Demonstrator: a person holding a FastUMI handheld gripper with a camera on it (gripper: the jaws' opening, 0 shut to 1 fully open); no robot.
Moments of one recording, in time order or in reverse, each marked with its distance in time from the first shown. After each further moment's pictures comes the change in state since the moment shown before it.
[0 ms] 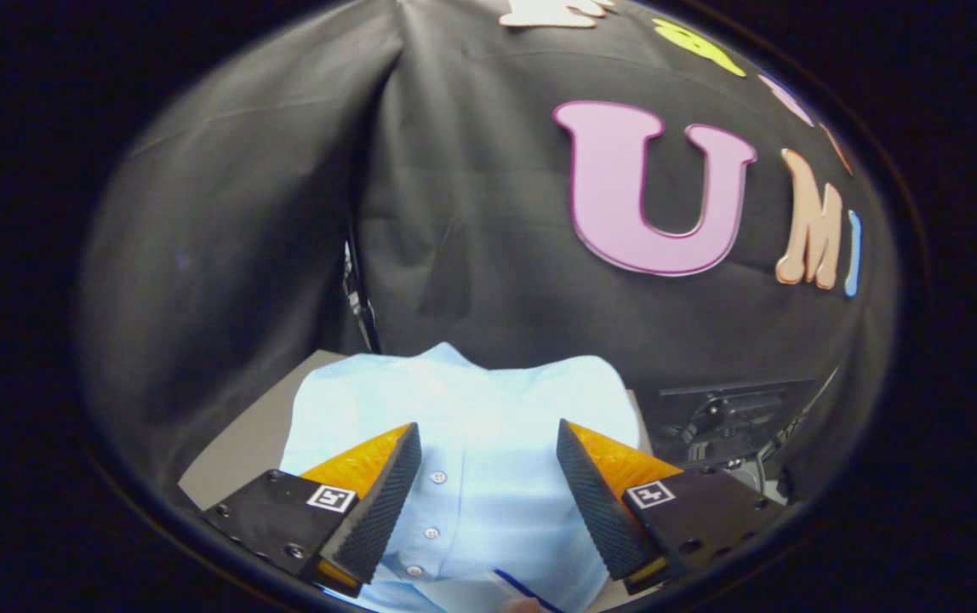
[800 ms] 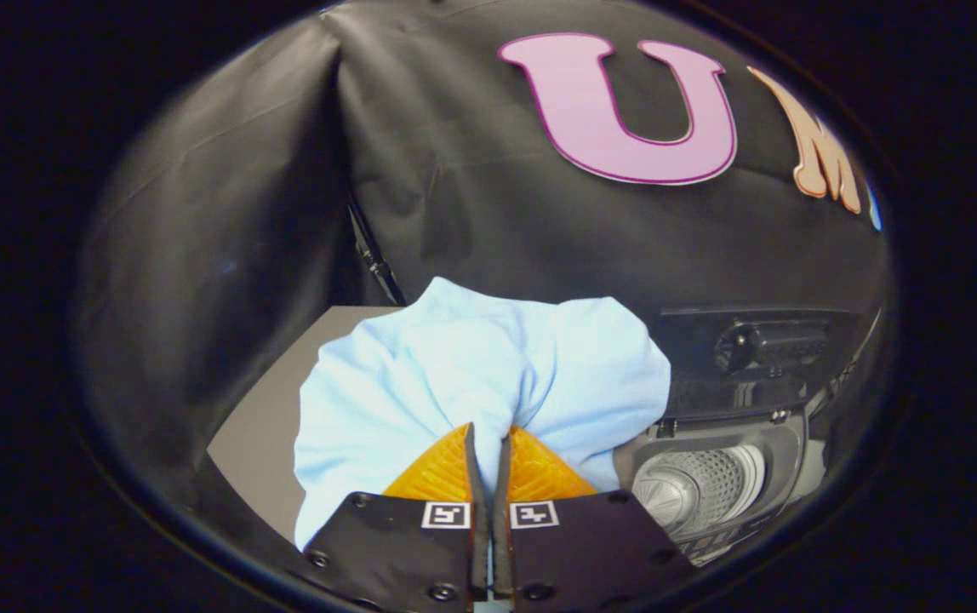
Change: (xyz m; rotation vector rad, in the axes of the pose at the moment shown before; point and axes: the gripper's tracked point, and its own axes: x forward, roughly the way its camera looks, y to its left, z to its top) arm -0.024 -0.048 -0.035 0.197 0.124 0.244
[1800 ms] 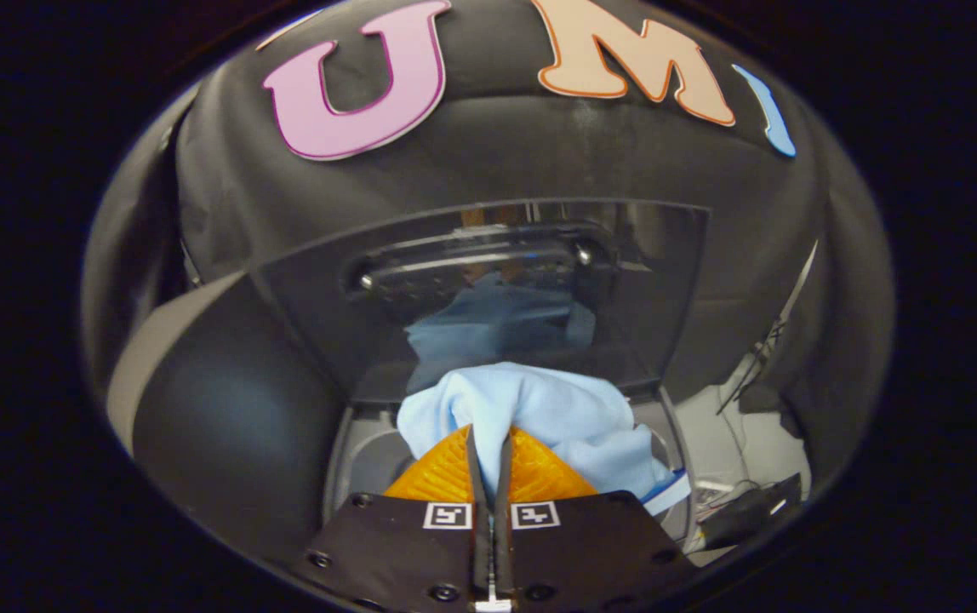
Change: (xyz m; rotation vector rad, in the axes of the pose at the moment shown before) arm 0.003 -0.330 -0.089 0.049 0.005 -0.355
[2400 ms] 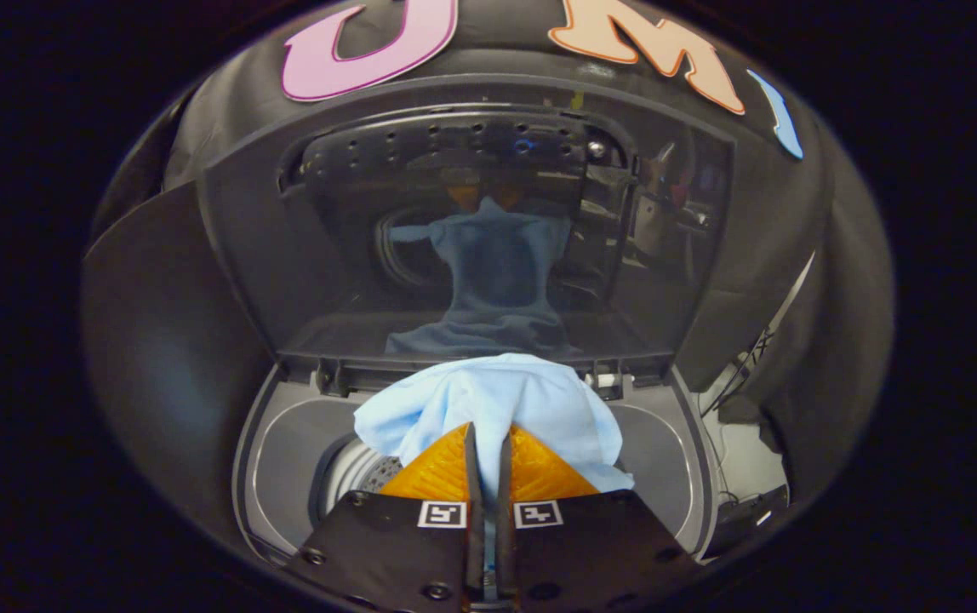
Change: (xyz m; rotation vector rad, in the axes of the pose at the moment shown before) arm 0.056 0.000 -0.051 -0.070 -0.001 -0.049
